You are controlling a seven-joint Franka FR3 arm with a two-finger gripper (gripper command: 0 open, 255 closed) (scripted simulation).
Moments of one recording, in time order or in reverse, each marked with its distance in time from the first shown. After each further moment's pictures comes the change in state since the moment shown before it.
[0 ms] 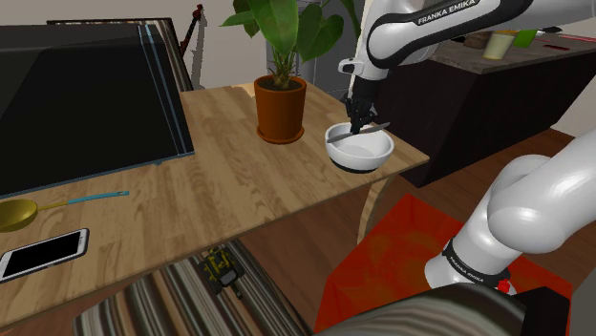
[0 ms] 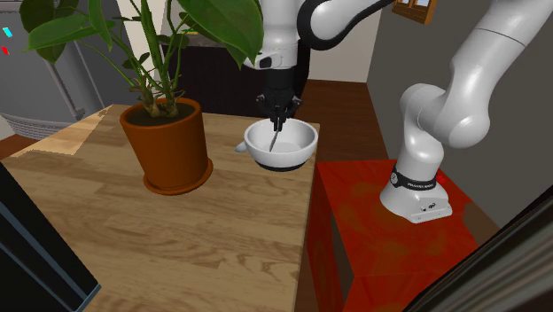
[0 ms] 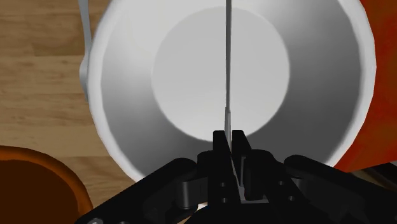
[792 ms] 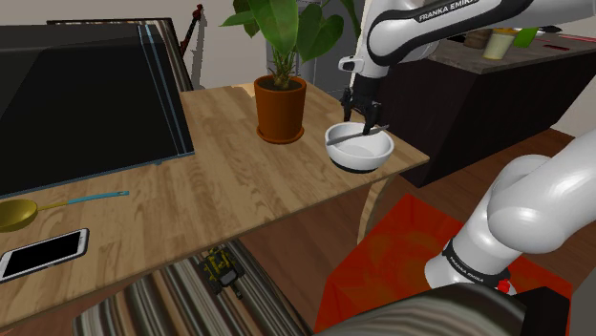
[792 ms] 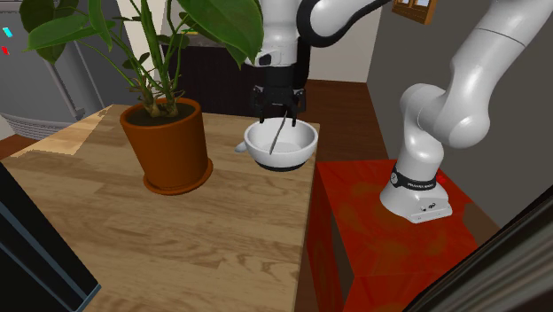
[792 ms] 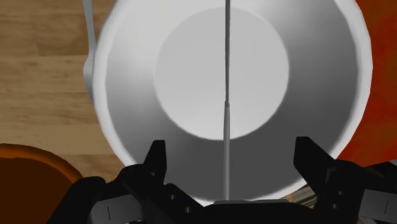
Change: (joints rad) arm 0.000 -0.001 0.000 0.013 0.000 -0.014 -0.001
